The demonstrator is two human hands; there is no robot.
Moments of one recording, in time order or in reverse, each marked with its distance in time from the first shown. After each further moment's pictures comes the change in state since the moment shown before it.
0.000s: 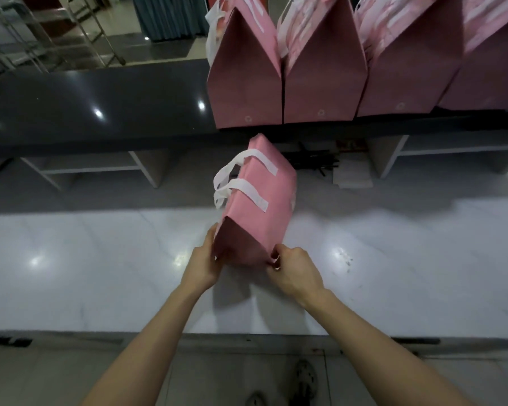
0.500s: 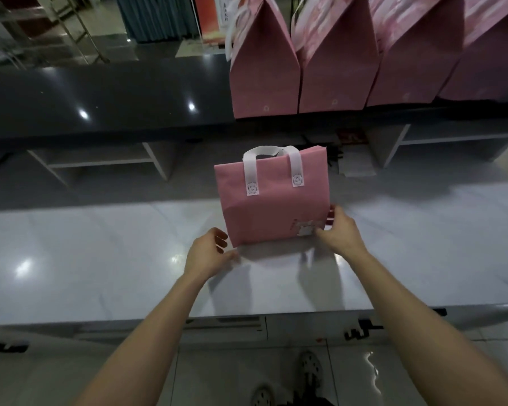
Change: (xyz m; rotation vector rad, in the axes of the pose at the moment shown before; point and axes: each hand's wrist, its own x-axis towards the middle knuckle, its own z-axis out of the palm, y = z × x) left_hand -0.004 -0.034 -0.029 0.049 -0.058 -0.112; right_hand 0.016 0.041 -0.034 0.322 0.272 0.289
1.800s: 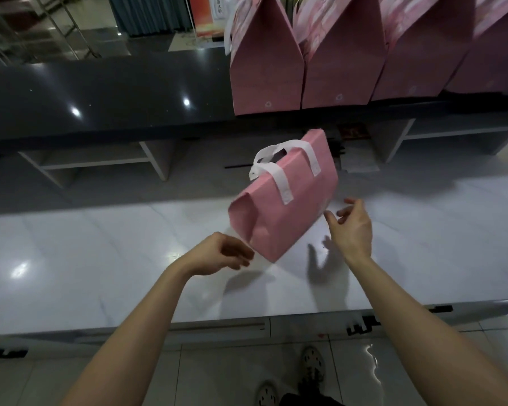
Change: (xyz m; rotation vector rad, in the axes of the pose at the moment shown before) left_hand 0.017 0.004 -0.029 -0.213 -0.599 0.190; right_hand -0.009 -0.002 0.008 0.073 0.368 0.064
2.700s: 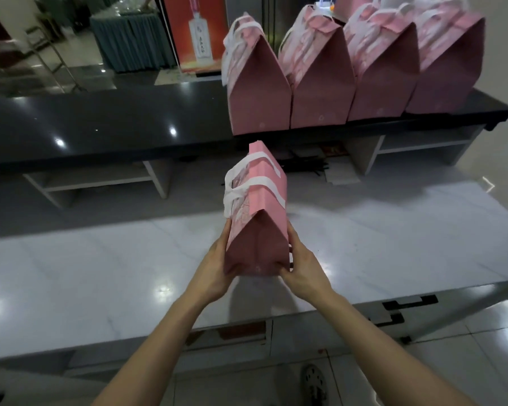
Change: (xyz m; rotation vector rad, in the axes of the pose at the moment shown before) left_hand -0.050 0.011 0.031 0.212 0.438 0.323; right_hand -0.125 -0.053 0.021 -0.004 -0.457 -0.298
